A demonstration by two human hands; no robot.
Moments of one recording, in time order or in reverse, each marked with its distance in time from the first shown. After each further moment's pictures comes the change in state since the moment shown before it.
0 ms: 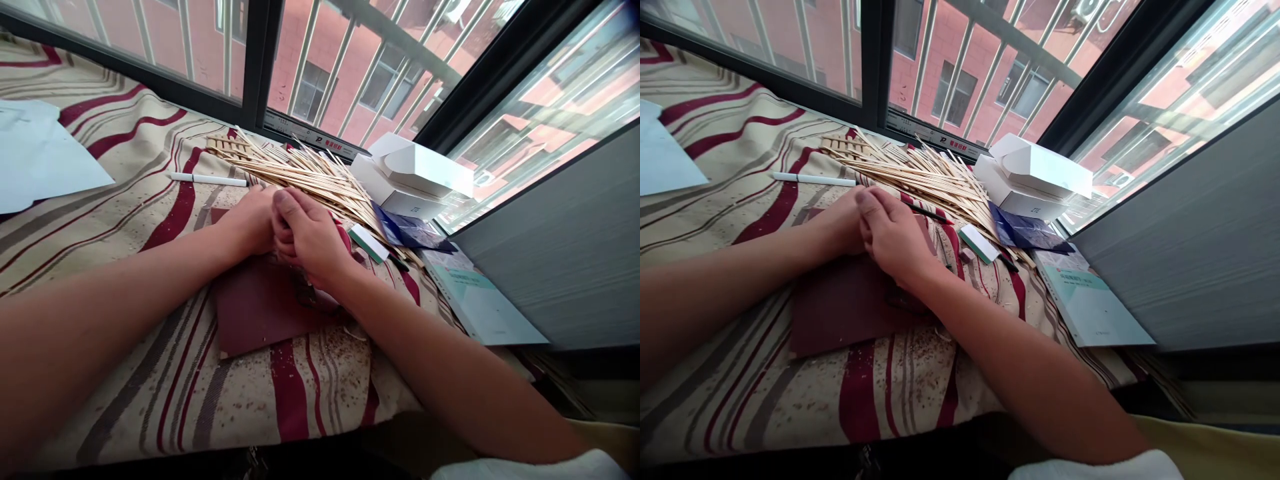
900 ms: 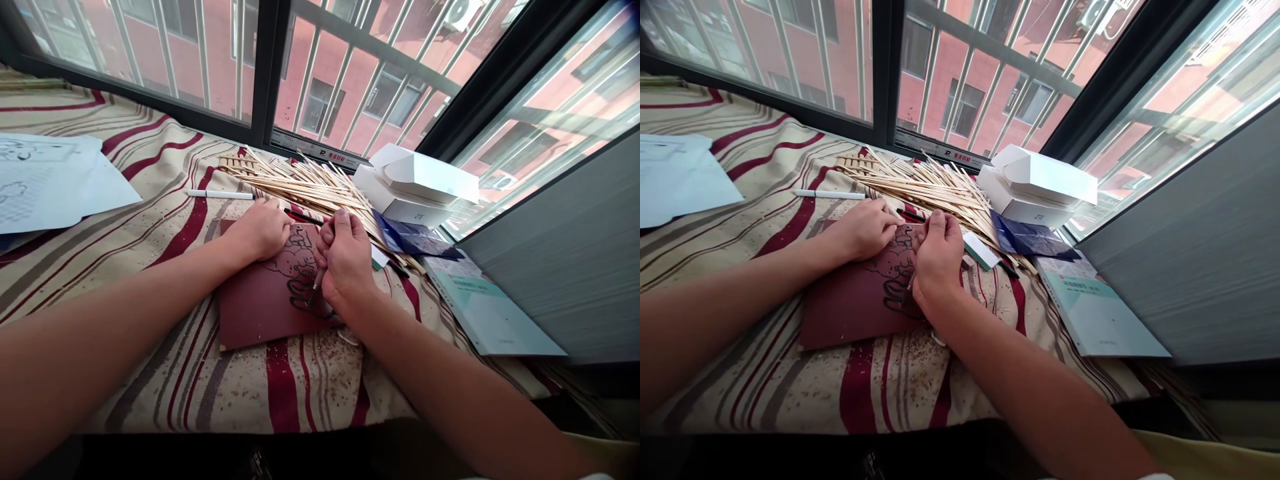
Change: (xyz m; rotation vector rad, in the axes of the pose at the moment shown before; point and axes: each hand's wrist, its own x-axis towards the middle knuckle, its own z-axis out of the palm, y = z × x) left_hand -0.001 0.004 -0.001 0.031 0.025 -0.136; right_hand -0.016 -0.009 -0.011 0.186 0.601 -0.152
